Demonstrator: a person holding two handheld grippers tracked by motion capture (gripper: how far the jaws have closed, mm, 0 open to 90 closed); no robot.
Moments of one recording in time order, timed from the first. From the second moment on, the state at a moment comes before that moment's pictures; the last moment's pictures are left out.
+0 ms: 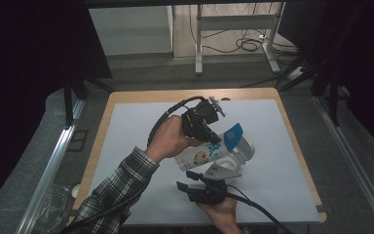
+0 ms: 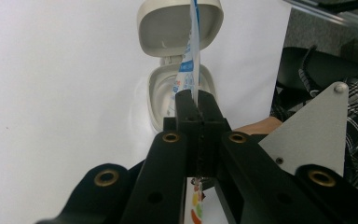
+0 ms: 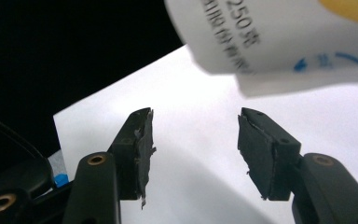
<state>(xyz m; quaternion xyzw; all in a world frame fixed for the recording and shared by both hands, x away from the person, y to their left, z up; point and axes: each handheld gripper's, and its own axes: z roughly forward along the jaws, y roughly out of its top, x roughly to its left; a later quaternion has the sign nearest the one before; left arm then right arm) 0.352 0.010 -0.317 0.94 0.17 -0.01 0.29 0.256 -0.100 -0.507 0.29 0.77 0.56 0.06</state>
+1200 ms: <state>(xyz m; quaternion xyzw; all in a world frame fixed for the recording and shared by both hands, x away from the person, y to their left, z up) 0.359 0.067 -0.347 0.91 0.21 0.04 0.35 0.249 -0.143 -0.503 0.28 0.80 0.52 0.08</state>
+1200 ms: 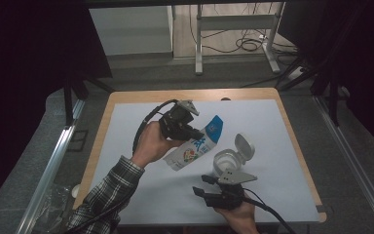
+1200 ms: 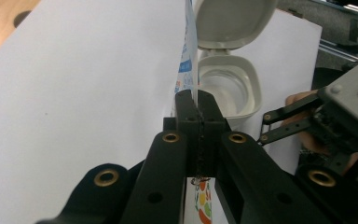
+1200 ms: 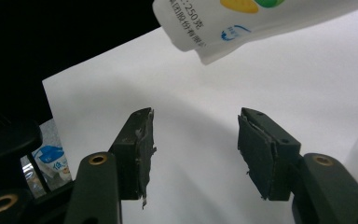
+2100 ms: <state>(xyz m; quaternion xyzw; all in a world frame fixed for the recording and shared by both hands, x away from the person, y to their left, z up) 0.386 0.104 -0.385 0.89 0.25 0.06 0.37 0.252 -0.174 -0.505 0.30 0.81 0.50 0.09</state>
